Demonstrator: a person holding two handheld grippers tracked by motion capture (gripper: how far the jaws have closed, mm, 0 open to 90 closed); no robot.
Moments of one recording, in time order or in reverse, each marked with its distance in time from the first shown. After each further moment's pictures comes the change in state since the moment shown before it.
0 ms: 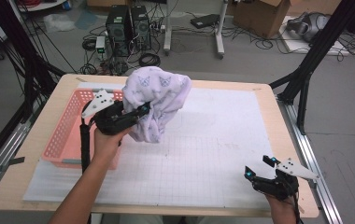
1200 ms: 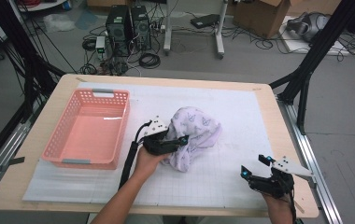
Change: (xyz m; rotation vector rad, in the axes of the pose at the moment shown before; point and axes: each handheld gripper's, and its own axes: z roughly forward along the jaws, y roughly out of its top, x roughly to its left) left arm -0.044 -0.107 0.086 0.288 -0.076 -0.050; right arm 0.003 0.001 0.010 0.015 0.032 0.002
